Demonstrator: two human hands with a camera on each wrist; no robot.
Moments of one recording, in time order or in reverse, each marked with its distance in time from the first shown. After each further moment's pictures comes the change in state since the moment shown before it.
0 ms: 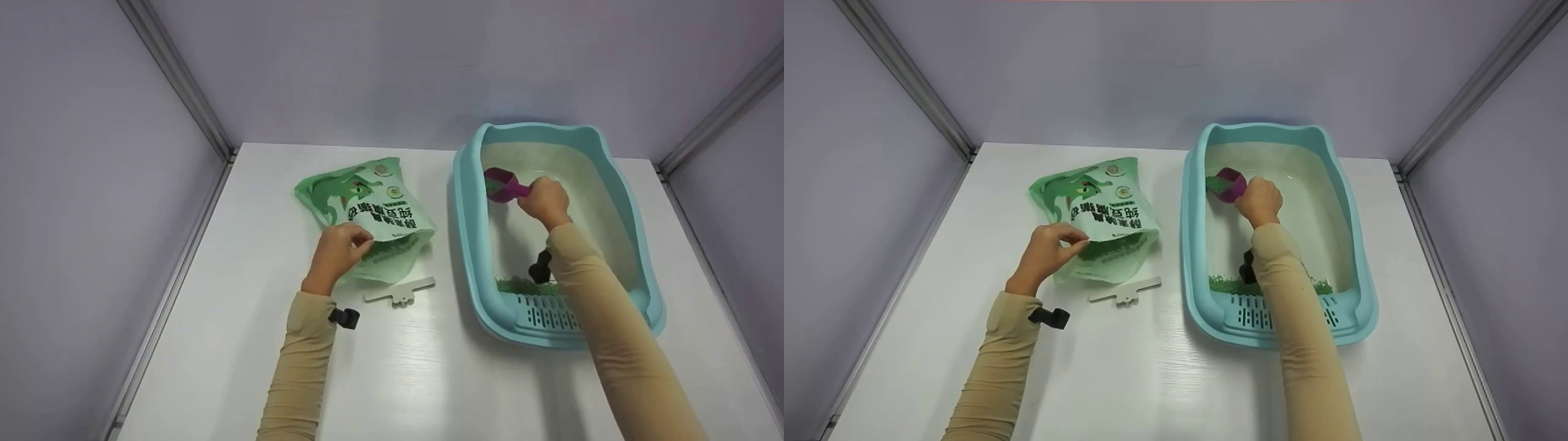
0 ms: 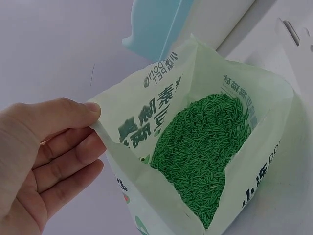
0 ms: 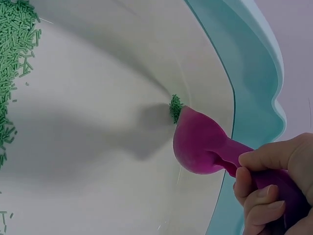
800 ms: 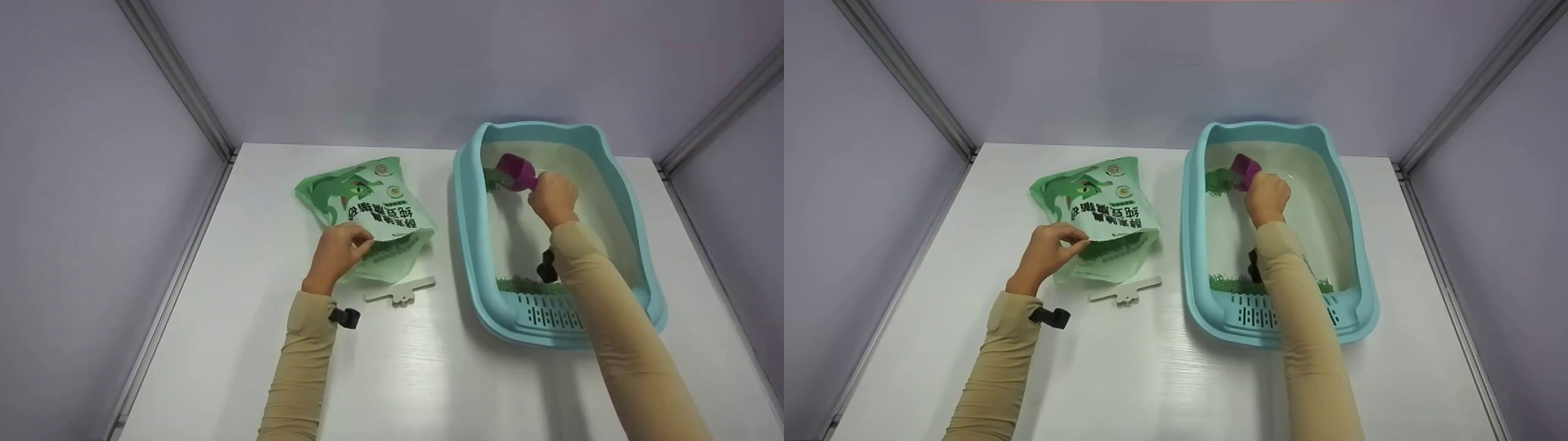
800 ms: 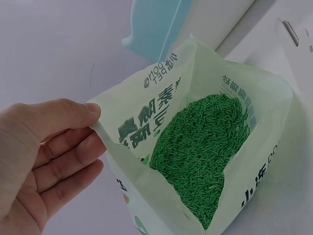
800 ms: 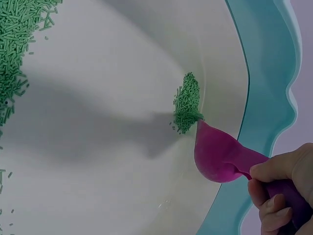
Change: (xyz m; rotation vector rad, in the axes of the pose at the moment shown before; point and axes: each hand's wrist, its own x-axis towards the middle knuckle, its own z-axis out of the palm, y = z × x) left_hand 0.000 -0.001 0.001 0.003 0.016 0.012; right_hand 0.004 0.006 0.000 -0.161 0.142 -0.033
